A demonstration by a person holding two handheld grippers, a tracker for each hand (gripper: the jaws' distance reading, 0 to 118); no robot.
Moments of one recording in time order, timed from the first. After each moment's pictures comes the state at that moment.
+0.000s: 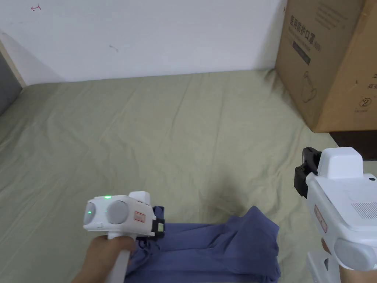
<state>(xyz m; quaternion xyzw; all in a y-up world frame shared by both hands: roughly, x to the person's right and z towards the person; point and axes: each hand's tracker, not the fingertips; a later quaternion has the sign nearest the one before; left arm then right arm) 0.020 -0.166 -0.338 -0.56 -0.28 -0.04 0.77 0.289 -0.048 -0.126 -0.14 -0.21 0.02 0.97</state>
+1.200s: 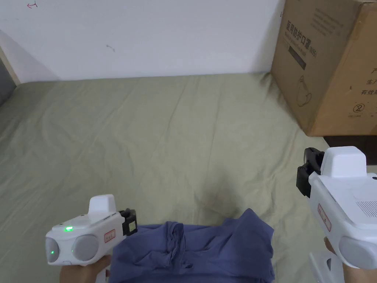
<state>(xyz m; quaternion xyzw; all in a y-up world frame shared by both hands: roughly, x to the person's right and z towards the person) -0.055 -0.159 -0.309 -0.38 -0.22 0.01 0.90 0.295 -0.039 -0.126 -0.14 -0.21 0.03 0.97</state>
